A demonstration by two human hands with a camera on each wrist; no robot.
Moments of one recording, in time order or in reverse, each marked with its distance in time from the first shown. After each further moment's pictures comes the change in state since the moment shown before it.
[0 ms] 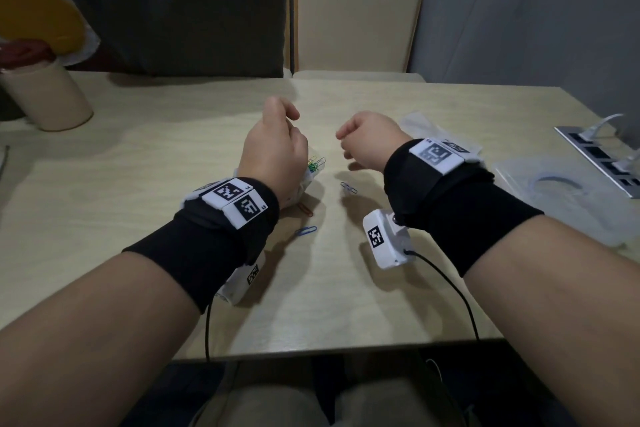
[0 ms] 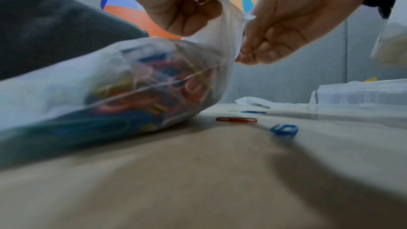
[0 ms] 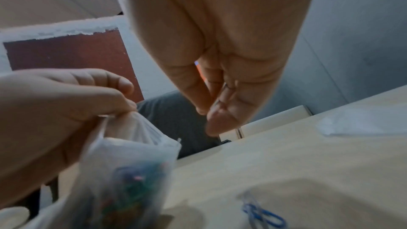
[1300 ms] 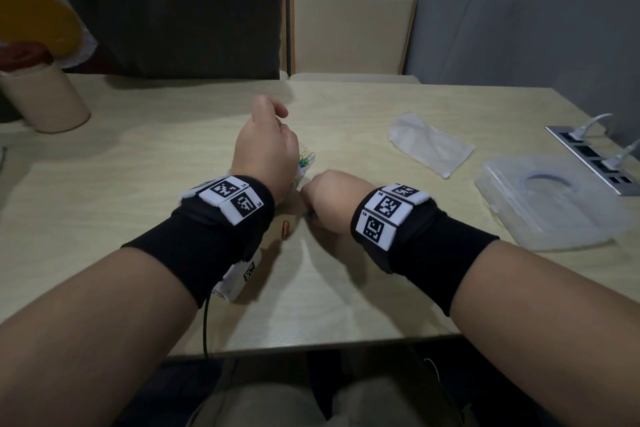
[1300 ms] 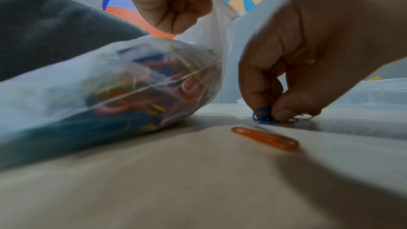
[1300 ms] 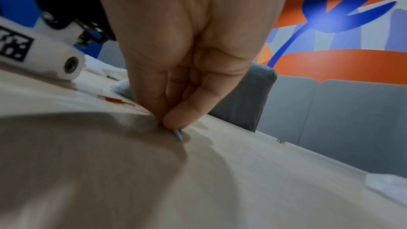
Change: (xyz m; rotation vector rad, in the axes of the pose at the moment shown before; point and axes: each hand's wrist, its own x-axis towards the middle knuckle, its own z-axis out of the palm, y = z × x) left_hand 0.002 0.000 -0.001 0.042 0.054 -0.007; right_hand -0.031 0.022 0.056 -1.041 -0.269 -0.436
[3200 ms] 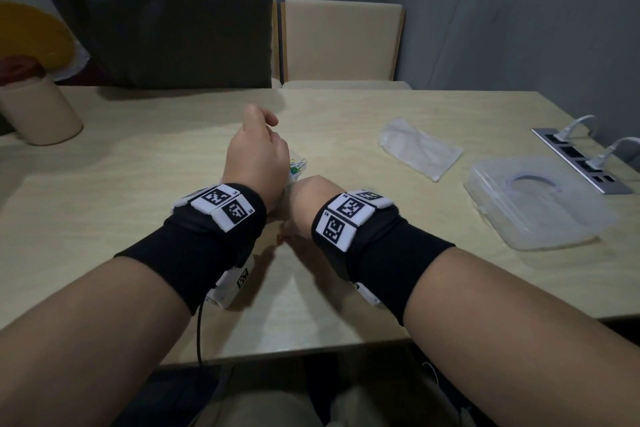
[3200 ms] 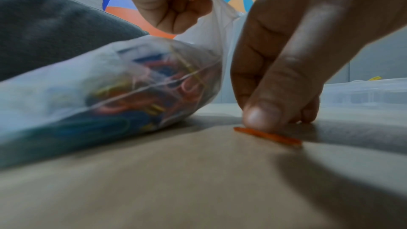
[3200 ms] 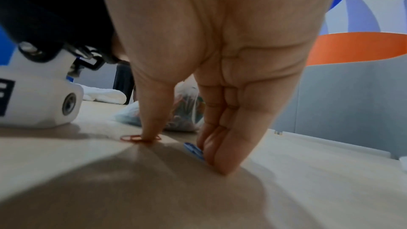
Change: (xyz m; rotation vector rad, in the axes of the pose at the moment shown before) left_hand -0.001 -0.001 0.000 -0.005 -0.003 -0.013; right_hand 0.152 0.013 0.123 0.228 -0.210 0.371
